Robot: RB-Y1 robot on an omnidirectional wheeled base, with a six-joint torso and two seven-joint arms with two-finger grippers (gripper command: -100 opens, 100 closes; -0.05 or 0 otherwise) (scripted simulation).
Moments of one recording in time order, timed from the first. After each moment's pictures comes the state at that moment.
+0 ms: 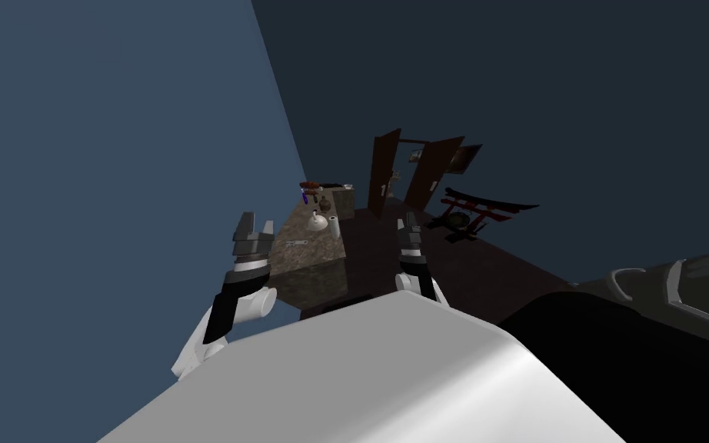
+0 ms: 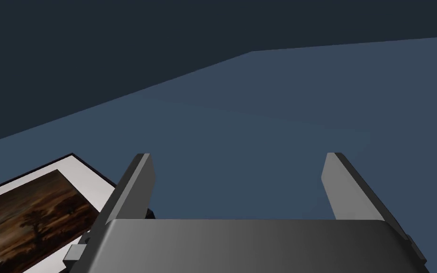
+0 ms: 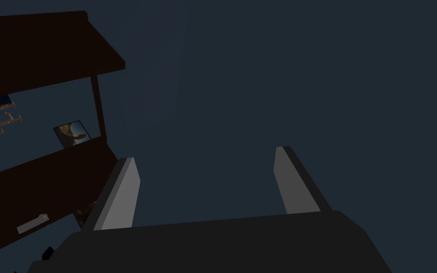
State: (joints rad) left arm 0.28 0.24 0.01 -2.14 0.09 -0.44 -0.09; right arm 0.52 0.05 -0.06 -2.22 0.00 -0.51 0.02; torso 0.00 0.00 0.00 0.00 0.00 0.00
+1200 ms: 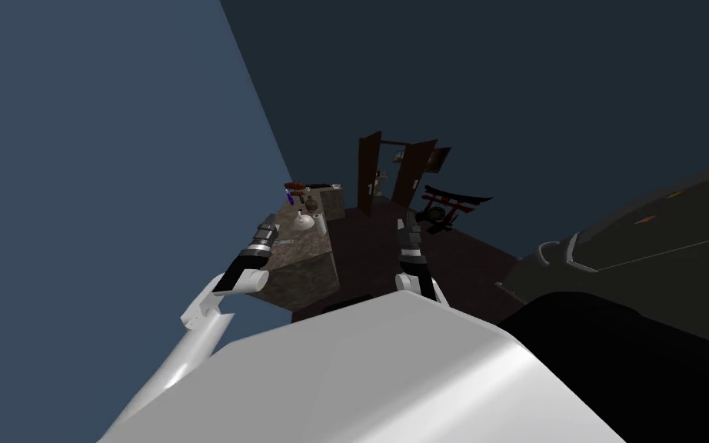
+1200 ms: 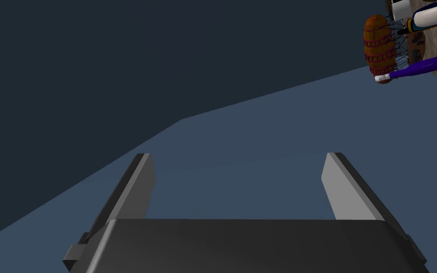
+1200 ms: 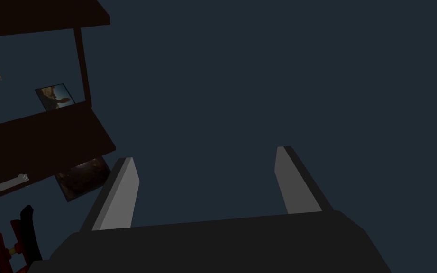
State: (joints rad) left arm 0.02 0.50 0.03 -1.79 0.20 -0.17 -0.15; right arm 0.52 0.05 -0.06 -2.22 0.00 -0.51 0.02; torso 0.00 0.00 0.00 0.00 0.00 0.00
